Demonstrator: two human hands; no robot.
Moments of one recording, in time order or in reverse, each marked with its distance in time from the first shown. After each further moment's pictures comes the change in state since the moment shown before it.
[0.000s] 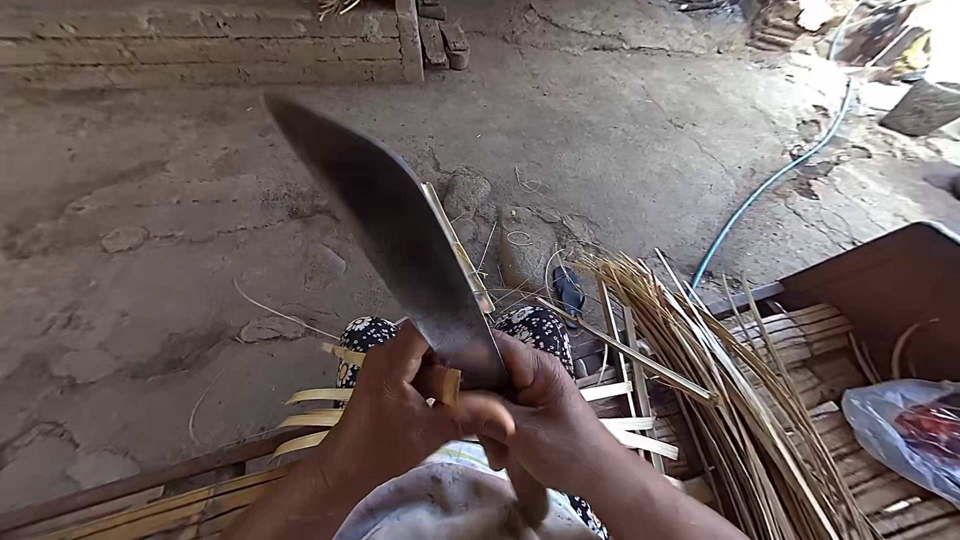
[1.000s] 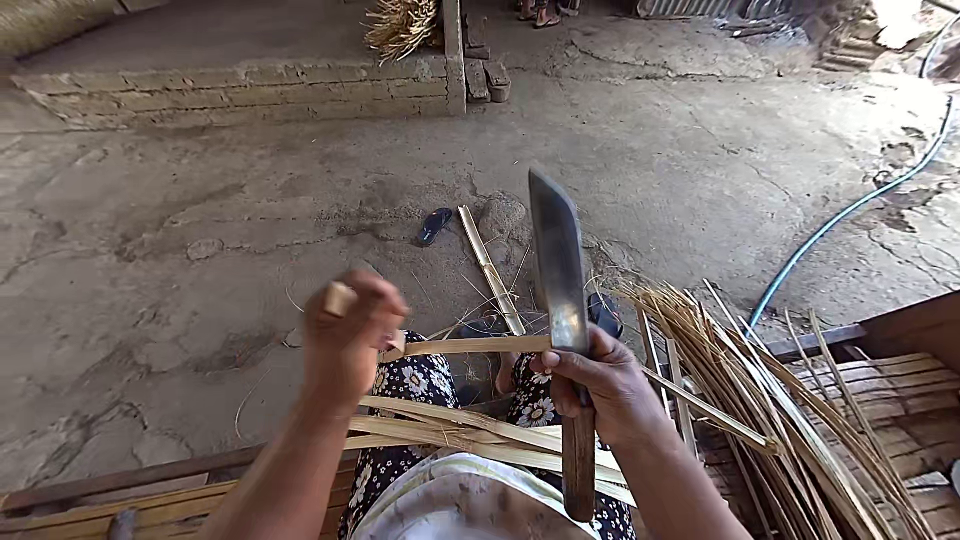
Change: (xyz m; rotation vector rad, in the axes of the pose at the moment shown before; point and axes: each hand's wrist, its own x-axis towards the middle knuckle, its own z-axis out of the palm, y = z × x) left_hand 0.029 -0.010 -0.069 -0.231 0.245 0.032; right_hand 0.001 0.041 -0.053 0.351 0.332 0.144
